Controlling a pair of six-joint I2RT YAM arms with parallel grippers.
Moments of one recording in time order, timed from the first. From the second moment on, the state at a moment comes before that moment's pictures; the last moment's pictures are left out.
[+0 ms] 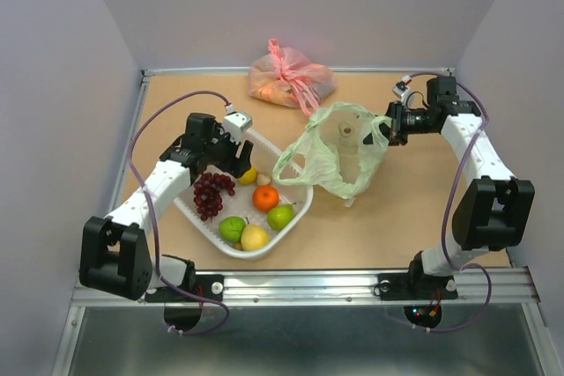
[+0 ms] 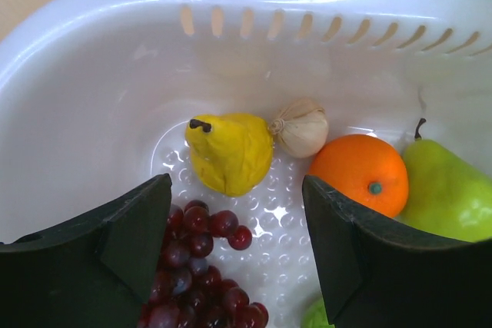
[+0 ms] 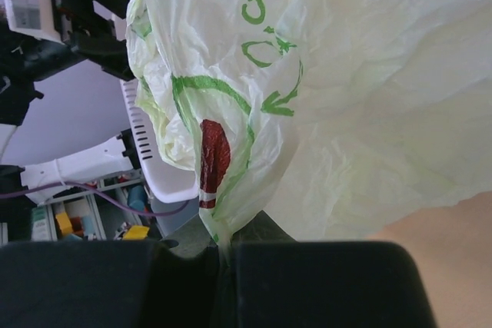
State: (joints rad) left arm -0.28 1.27 0.90 -0.38 0.37 0.24; right arm -0.06 1.57 1.35 -0.86 -1.01 0.19
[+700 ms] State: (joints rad) left arm -0.33 1.41 0.92 -0.29 0.32 0.14; right arm -0.10 1.60 1.33 -0.86 -1.09 0.26
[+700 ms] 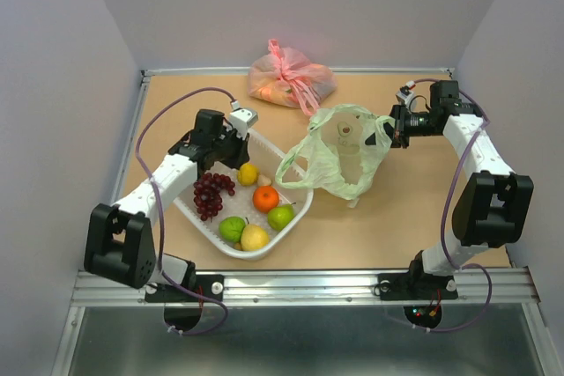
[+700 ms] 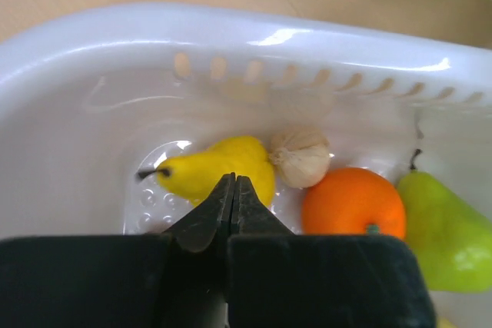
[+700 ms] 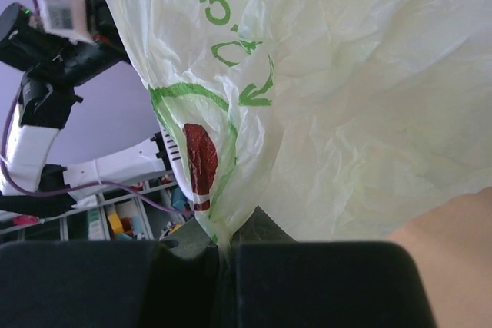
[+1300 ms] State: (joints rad) left arm -0.33 1.27 1.04 -0.51 0.32 0.07; right arm -0.10 1.61 1.33 -0.86 -1.11 0.28
